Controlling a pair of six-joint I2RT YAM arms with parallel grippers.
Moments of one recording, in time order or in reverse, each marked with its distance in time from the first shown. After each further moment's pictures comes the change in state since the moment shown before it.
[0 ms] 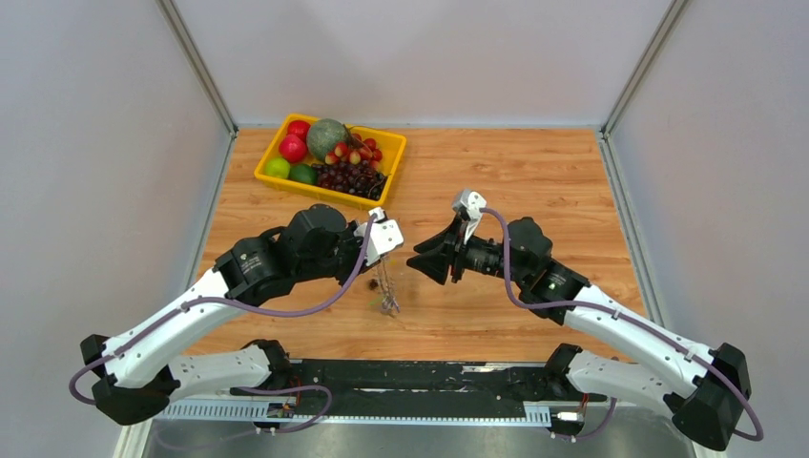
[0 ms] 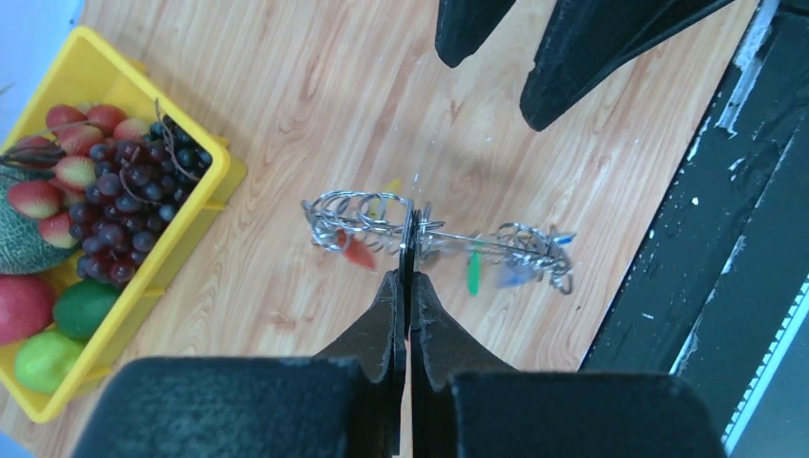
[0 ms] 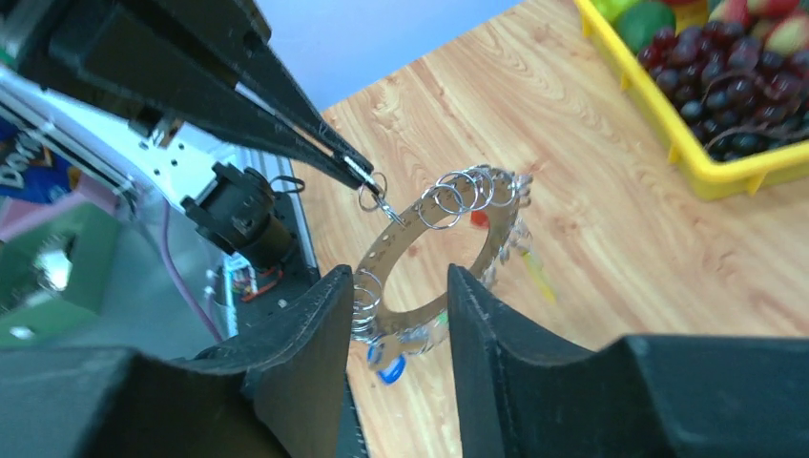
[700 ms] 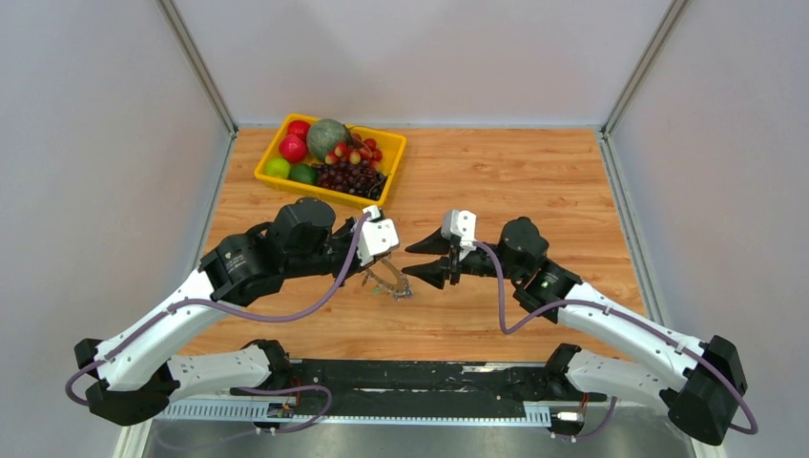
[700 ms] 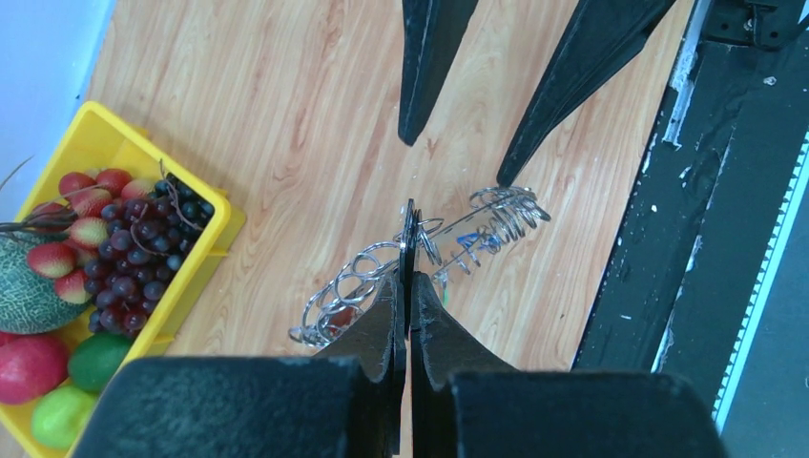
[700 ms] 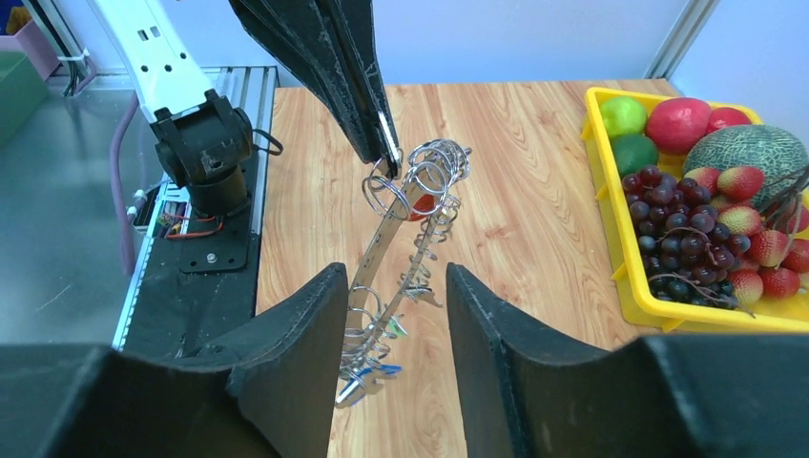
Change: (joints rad) left arm 0.000 -0.009 0.090 -0.035 0.110 0.055; right arm -0.002 0.014 -0.027 0.119 -0.195 -0.431
